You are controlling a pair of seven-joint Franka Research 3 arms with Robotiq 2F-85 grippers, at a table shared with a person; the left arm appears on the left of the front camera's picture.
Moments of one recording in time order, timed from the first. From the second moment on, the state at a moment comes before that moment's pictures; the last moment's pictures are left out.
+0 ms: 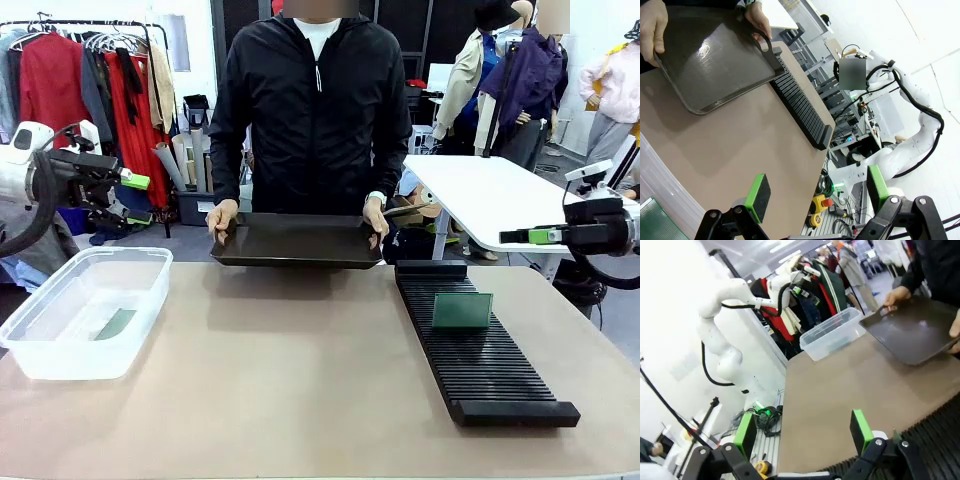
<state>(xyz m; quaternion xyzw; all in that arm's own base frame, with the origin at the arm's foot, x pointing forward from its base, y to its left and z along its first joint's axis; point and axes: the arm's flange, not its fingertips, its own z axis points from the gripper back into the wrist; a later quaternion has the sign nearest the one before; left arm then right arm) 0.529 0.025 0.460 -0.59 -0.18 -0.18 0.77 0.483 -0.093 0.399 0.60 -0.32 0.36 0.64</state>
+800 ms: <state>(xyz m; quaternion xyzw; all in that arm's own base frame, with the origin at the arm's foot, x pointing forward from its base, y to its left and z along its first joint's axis) 0.529 0.025 0.460 -0.59 -0.18 -0.18 0.77 0.453 -0.058 0.429 0.62 -0.22 0.17 0.73</state>
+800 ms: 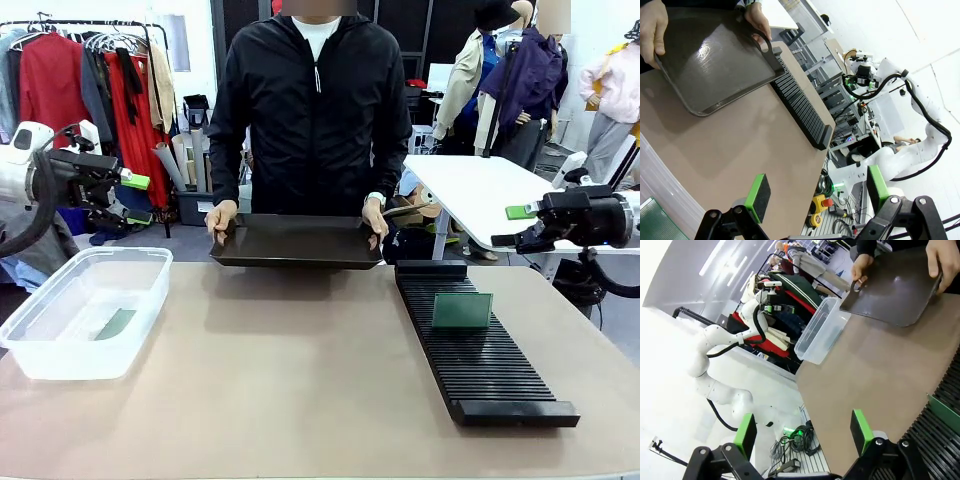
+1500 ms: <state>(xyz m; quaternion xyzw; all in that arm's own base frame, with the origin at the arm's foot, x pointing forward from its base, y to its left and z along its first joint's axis) 0.529 0.025 0.460 -0.59 -0.18 -0.18 0.77 0.453 -0.060 0.432 0.62 -0.22 0.17 0.74</state>
